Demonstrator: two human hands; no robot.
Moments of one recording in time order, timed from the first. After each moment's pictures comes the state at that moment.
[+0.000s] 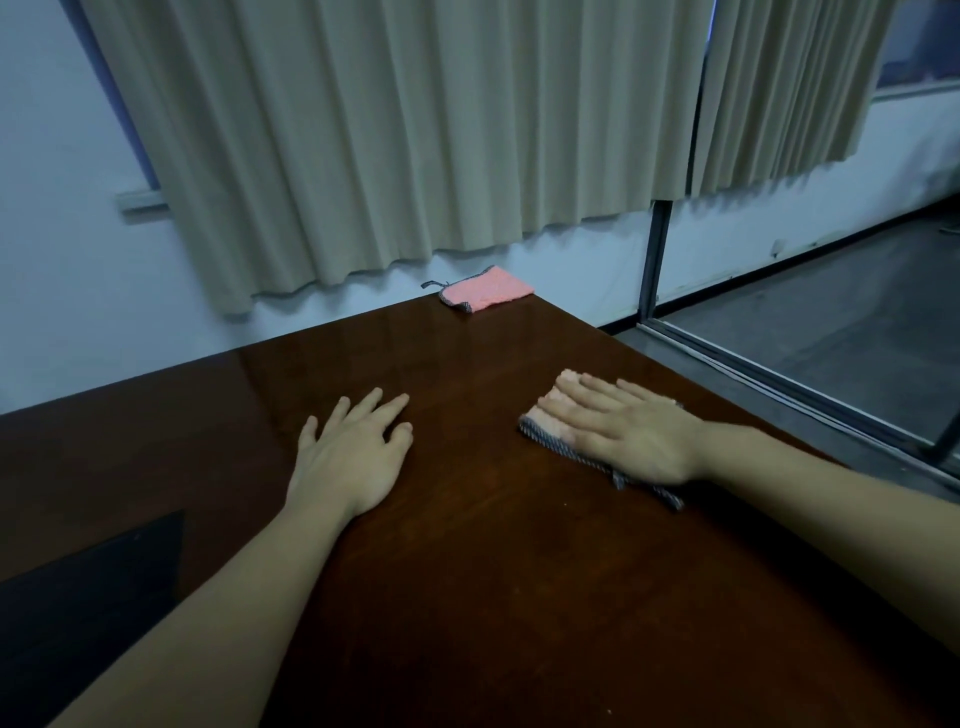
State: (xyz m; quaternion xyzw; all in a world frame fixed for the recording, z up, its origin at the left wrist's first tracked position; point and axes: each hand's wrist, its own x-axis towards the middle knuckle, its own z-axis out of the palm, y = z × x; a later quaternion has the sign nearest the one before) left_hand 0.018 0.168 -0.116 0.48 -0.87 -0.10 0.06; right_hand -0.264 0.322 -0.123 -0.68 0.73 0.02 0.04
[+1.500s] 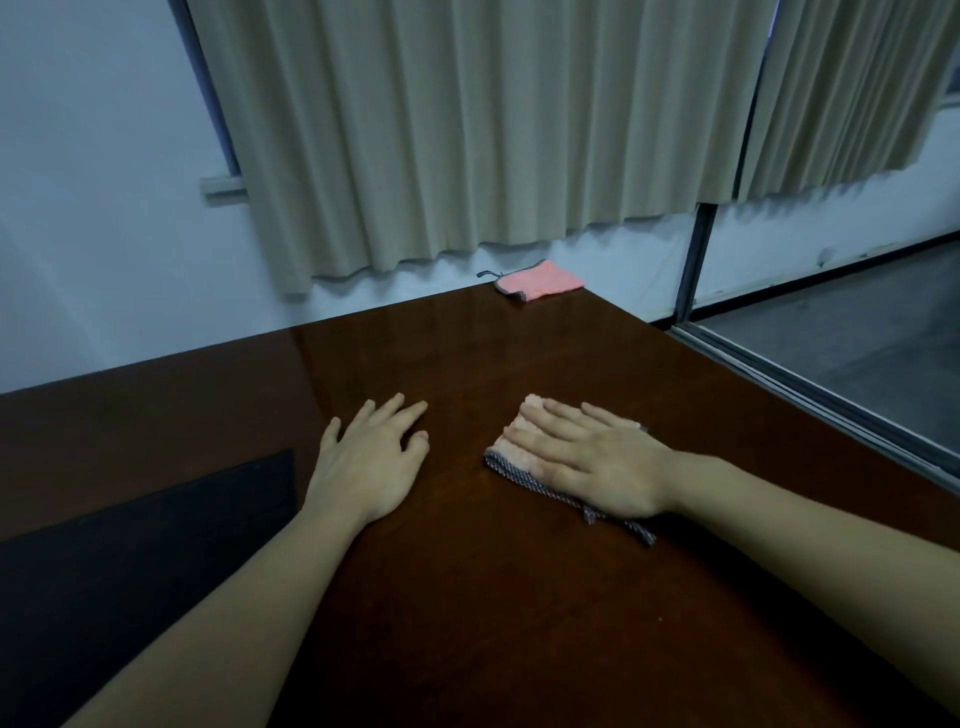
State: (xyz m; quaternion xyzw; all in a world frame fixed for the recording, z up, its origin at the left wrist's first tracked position) left_hand 0.093 0.199 -0.112 0.49 -0.87 -0.11 0.07; right_hand -0.144 0.338 -0.093 -0.73 0.68 0.06 0.11
